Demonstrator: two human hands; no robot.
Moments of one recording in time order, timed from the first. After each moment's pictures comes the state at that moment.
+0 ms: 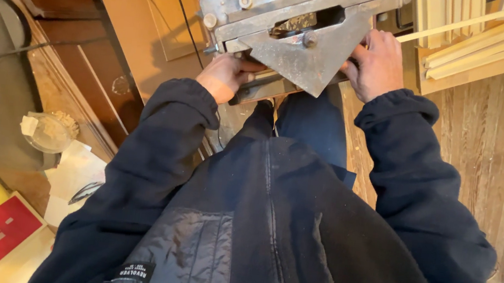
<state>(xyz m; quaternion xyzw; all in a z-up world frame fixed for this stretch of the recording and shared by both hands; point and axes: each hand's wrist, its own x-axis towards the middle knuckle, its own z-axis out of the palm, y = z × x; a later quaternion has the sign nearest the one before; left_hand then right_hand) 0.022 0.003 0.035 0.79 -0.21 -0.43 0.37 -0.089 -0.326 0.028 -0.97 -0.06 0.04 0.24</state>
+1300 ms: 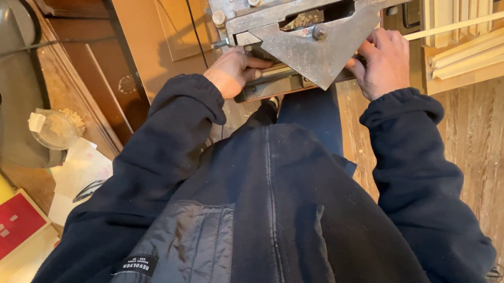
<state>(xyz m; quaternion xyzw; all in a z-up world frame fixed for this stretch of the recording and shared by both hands) 0.016 0.011 0.004 0.80 -0.26 -0.38 0.39 -0.094 -0.323 0.027 -0.97 -0.05 0.02 0.23</state>
